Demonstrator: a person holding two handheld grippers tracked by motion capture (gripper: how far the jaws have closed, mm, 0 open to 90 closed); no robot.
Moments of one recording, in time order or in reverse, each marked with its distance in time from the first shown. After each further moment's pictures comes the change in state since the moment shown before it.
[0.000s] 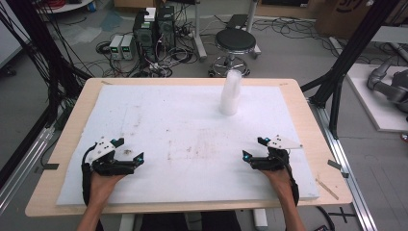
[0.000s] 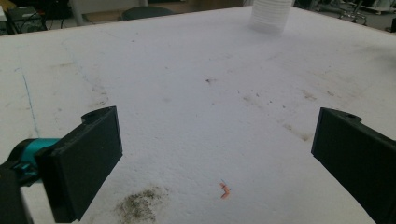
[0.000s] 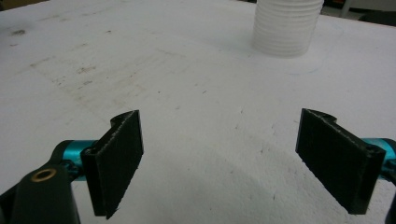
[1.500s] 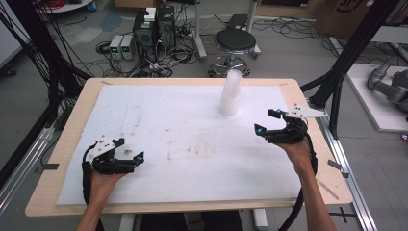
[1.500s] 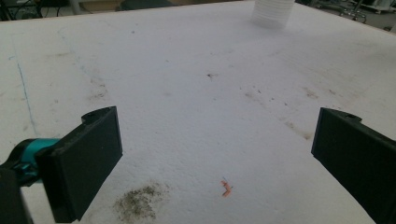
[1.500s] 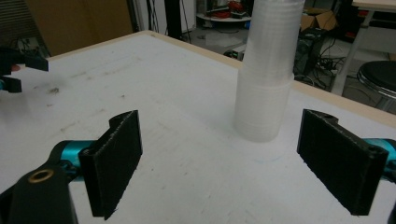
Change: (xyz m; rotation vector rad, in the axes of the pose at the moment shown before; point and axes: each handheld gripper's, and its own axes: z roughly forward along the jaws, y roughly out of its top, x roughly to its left) left arm 0.003 0.001 0.003 0.027 -0.006 -0.031; right arm -0.039 0.100 -0.032 -0.073 0.084 -0.046
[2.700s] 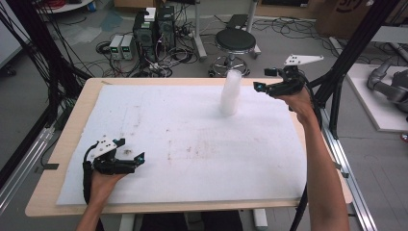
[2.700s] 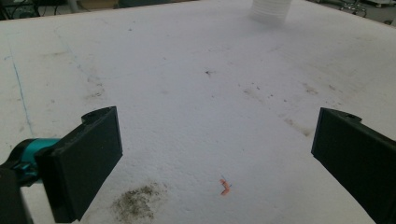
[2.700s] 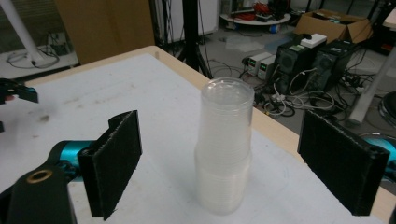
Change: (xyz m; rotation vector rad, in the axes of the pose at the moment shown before) left arm -0.001 0.000 0.001 0.015 -0.003 0.016; right arm -0.082 0.094 0.052 0.029 0.119 -0.058
